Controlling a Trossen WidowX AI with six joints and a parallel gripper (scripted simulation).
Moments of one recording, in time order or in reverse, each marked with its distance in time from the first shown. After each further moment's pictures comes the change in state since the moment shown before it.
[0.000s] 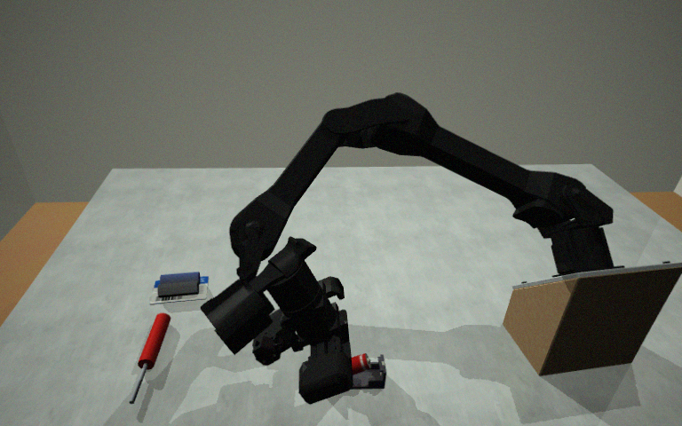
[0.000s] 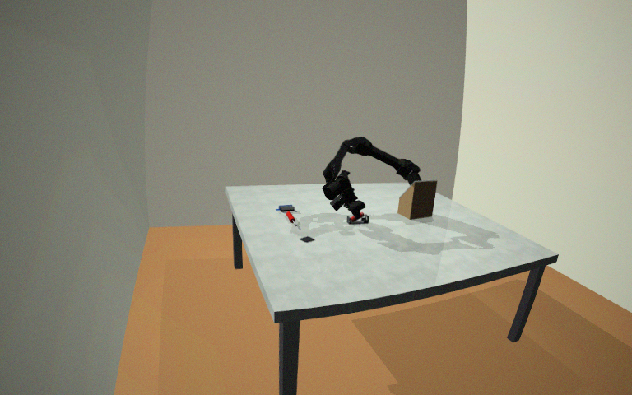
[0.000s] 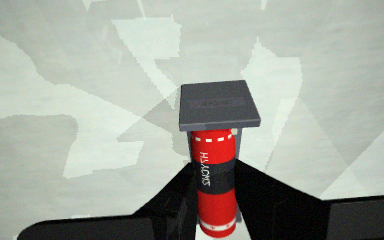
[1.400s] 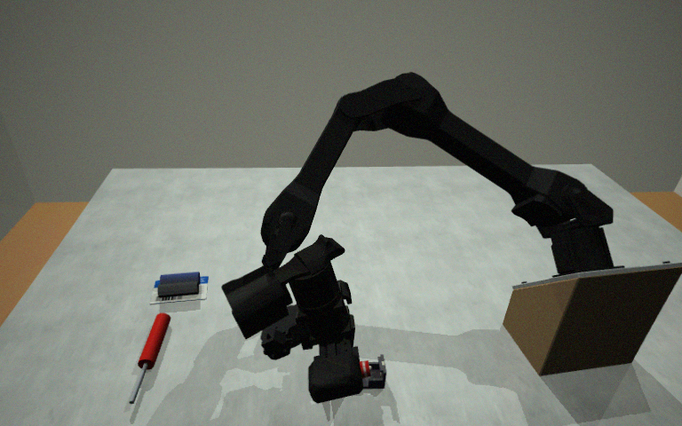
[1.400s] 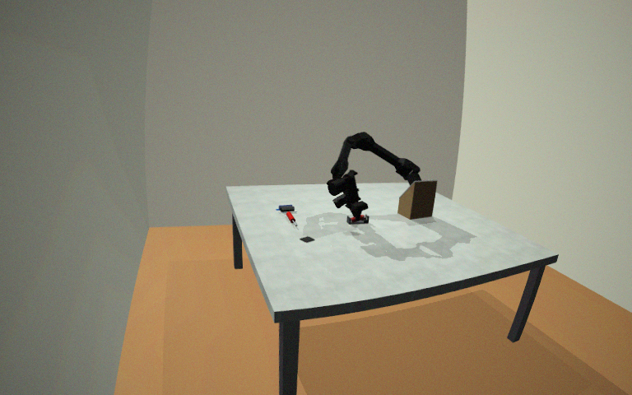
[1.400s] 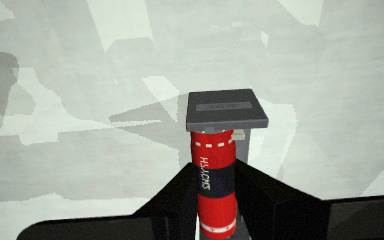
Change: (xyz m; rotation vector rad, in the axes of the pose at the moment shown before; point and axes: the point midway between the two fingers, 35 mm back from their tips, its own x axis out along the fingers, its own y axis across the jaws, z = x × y) arm 0.007 0.003 -0.001 -0.016 -0.170 0.020
